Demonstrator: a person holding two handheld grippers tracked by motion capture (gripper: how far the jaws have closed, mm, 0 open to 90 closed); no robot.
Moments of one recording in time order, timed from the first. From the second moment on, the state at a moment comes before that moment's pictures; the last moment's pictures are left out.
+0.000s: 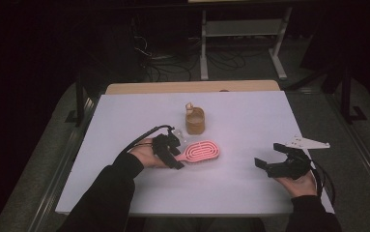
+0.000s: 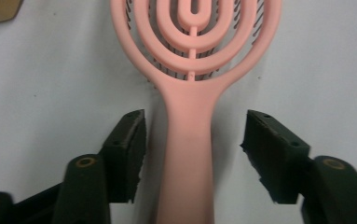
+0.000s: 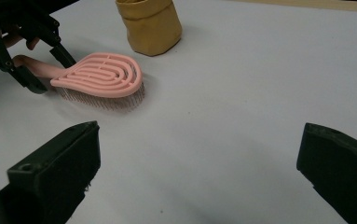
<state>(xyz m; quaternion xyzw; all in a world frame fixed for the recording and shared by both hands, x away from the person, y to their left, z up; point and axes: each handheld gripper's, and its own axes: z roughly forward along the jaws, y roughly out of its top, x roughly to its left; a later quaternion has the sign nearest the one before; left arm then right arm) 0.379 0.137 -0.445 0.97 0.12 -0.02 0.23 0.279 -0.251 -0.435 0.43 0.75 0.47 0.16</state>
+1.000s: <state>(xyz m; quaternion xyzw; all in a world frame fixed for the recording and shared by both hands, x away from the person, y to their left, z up) 0.371 0.127 -0.443 0.97 0.09 0.04 0.20 0.280 -0.251 -0.435 0.43 0.75 0.47 0.16</state>
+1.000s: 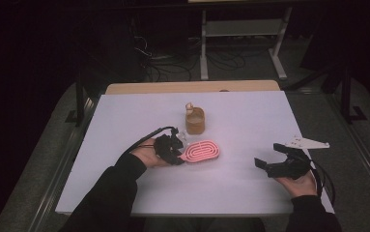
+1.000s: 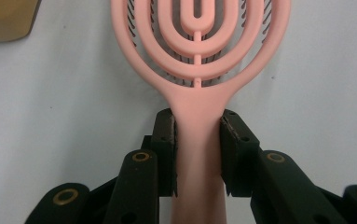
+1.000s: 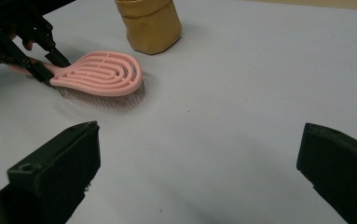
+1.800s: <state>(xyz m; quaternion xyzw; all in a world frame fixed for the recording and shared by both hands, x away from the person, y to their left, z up) 0.361 0.138 -0.424 0.97 0.07 0.07 0.23 0.280 -0.252 -0.435 0.43 0.75 0.47 0.16</state>
